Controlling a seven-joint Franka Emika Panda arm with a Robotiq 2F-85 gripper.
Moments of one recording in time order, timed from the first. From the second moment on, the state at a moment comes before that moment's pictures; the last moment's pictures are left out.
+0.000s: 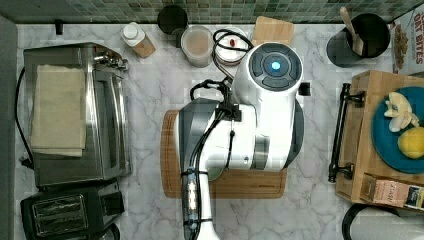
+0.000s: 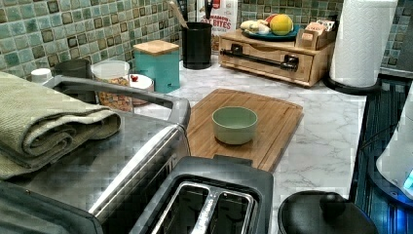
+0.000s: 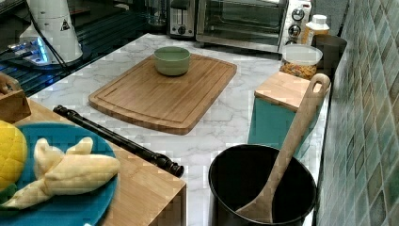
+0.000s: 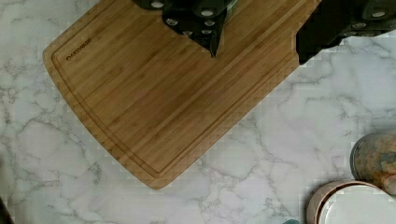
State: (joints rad) arm -0.03 0.06 -0.03 -1.84 0.03 0.26 -0.09
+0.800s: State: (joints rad) arm -0.04 0.07 -0.03 -1.87 -0.05 0.32 -0.25
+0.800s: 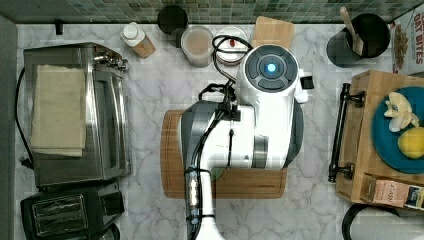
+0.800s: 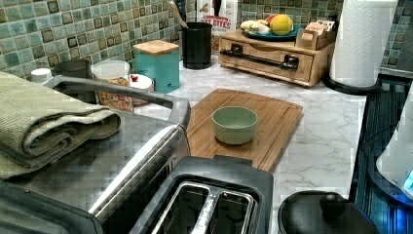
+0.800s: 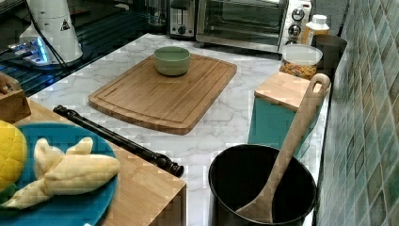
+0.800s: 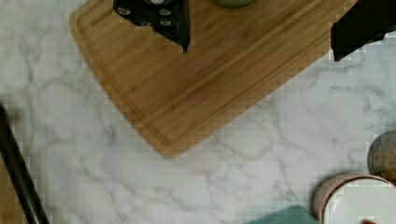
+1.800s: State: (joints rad) arm -0.20 0.23 -0.12 -1.94 -0.26 0.53 -0.74
